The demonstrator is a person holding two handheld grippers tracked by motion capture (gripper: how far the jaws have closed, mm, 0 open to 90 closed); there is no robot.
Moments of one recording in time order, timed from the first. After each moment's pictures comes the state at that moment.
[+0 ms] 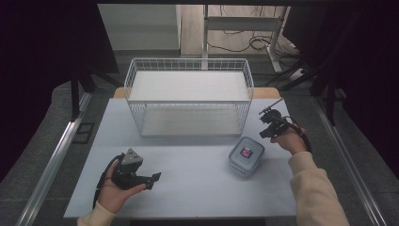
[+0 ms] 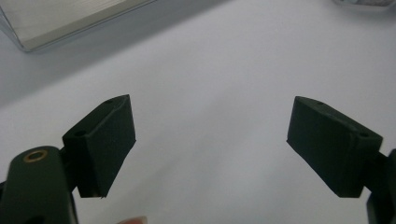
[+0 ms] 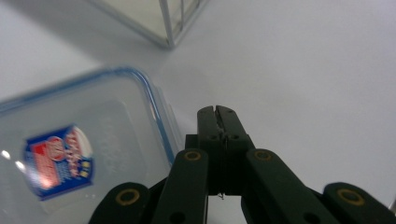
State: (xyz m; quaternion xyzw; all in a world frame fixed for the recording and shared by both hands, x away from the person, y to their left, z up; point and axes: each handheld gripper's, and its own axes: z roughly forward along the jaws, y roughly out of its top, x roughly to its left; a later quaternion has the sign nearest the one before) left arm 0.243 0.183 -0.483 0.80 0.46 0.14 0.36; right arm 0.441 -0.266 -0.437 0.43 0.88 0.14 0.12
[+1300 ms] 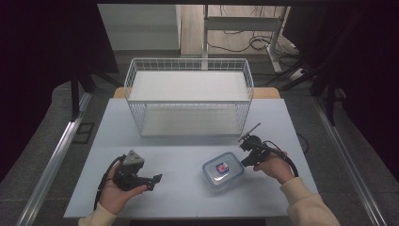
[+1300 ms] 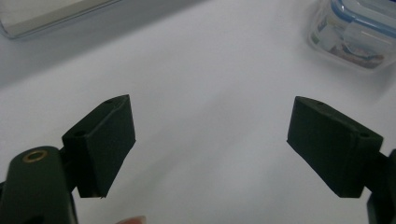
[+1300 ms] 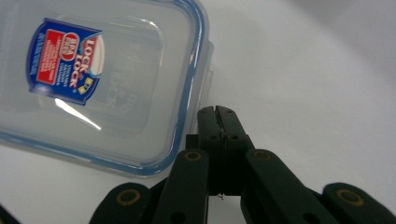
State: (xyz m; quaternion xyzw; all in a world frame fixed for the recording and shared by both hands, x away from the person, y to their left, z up) left arm 0.244 0.180 -0.489 0.80 0.47 0.12 0.36; right arm 0.359 -0.205 -0.460 0.38 0.92 0.13 0.03
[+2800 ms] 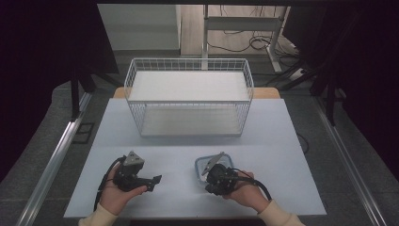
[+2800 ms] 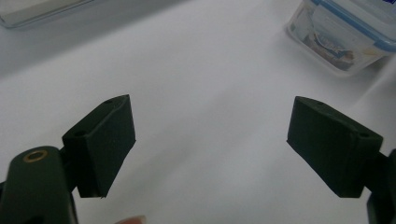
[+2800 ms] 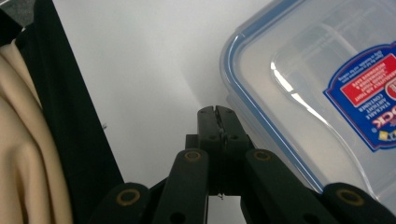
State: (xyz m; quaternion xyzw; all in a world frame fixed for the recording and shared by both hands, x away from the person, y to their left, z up) left arm 0.243 0.180 -0.493 0.80 0.47 0.12 0.35; right arm 0.276 -0.116 -0.479 0.20 0.96 0.20 0.00
